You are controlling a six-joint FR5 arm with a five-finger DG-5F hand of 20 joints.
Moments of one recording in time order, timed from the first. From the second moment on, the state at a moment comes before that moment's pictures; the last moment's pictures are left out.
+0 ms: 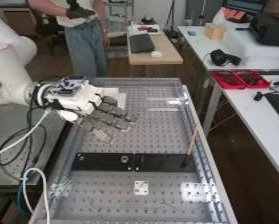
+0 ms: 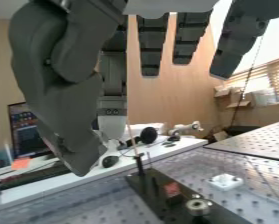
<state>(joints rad) 1.70 -1.76 -2.32 -2.08 -1.09 -0.63</state>
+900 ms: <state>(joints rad) 1.99 -1.67 -2.33 -2.41 -1.30 -0.50</state>
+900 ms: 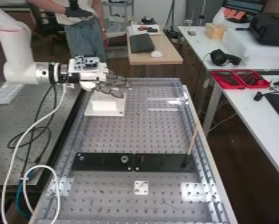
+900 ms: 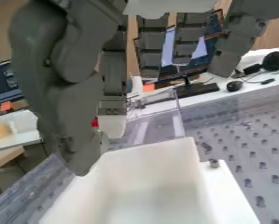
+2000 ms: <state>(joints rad) 1.77 -1.48 -2.18 -2.66 -1.32 -0.58</state>
